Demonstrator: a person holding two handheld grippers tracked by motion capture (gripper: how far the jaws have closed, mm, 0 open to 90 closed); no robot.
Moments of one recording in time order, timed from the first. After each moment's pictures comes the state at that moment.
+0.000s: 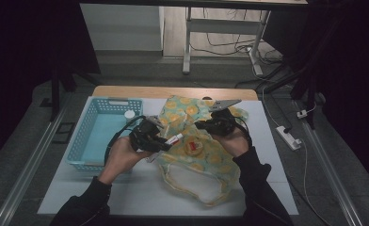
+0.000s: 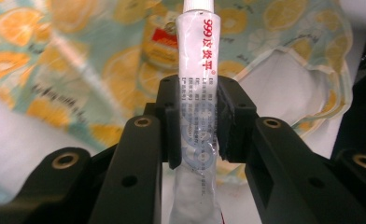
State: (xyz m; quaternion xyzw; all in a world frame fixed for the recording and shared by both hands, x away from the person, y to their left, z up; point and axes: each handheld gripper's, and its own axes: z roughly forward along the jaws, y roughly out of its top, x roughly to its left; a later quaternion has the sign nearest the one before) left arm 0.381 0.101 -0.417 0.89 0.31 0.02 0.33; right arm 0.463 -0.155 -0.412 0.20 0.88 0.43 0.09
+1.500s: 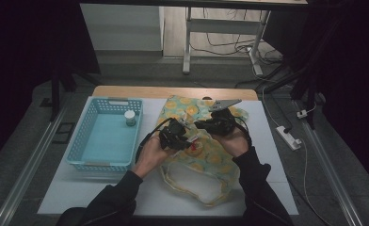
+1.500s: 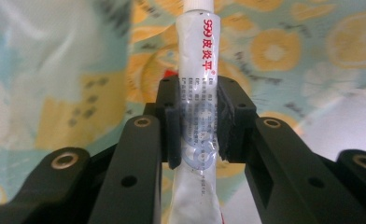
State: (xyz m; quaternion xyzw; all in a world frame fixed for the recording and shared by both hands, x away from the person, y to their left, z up) left arm 0.431 0.037 -0.469 0.89 0.33 0.06 0.30; right arm 0.462 -0.155 -0.410 0.20 0.87 0.44 0.09
